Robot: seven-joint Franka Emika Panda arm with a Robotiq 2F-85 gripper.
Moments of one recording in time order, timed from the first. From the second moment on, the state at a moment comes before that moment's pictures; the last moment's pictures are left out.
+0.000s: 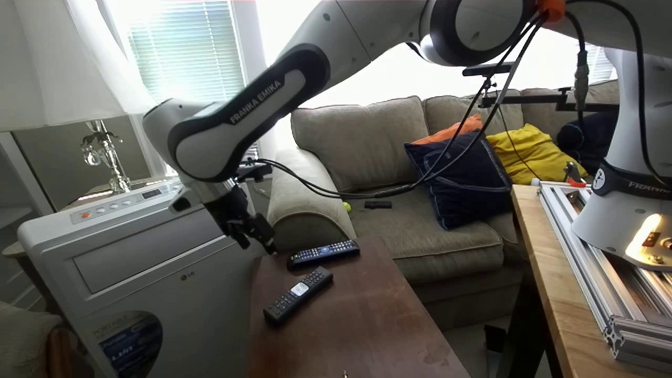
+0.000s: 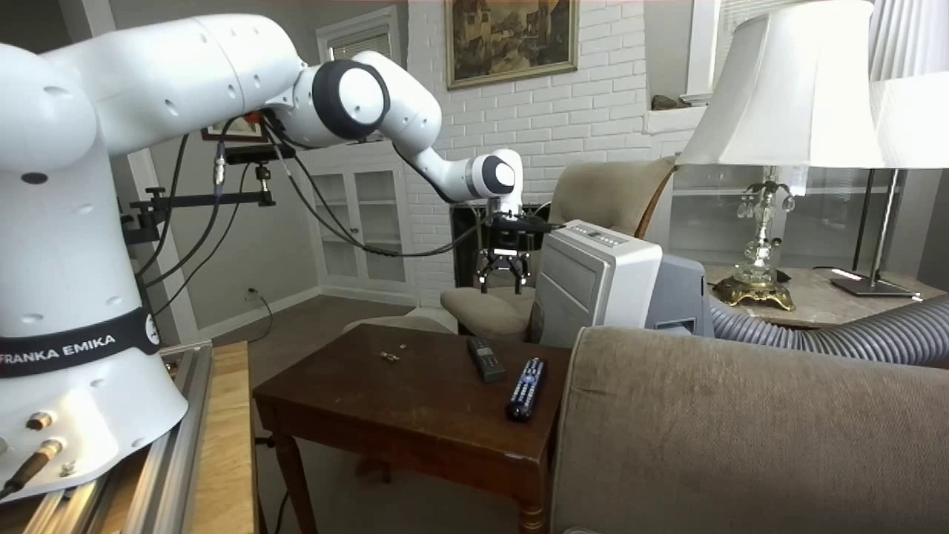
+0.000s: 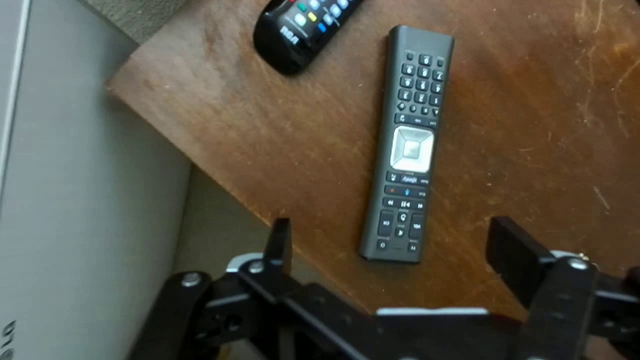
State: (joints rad) arm 0.34 1.19 -0.02 -0.89 -0.14 1.82 -1.03
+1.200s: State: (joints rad) arm 0.20 0.54 0.02 -1.56 -0.10 2.00 -0.42
